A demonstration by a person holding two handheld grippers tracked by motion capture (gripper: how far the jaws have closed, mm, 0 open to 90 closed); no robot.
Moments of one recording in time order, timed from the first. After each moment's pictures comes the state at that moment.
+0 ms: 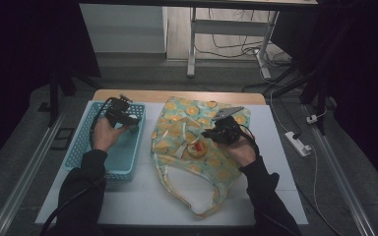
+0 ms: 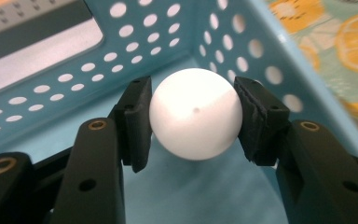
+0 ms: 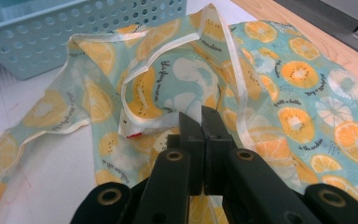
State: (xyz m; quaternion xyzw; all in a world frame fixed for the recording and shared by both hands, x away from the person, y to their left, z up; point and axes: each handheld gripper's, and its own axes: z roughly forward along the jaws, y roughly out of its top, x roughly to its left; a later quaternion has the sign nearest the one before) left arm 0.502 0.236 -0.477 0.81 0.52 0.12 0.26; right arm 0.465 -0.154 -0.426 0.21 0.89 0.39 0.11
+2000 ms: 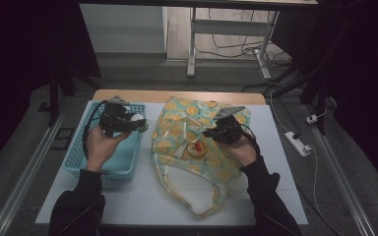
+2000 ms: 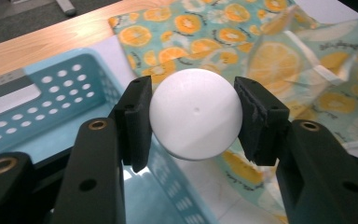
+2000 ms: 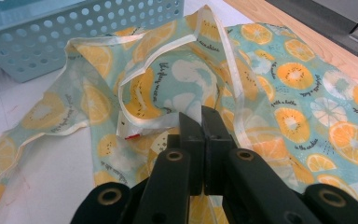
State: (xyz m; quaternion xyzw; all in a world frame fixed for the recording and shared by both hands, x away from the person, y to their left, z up) left arm 0.415 0.203 -0.410 0.79 0.45 0.14 0.39; right arm 0.466 -0.157 -0.424 0.21 0.89 0.39 0.11
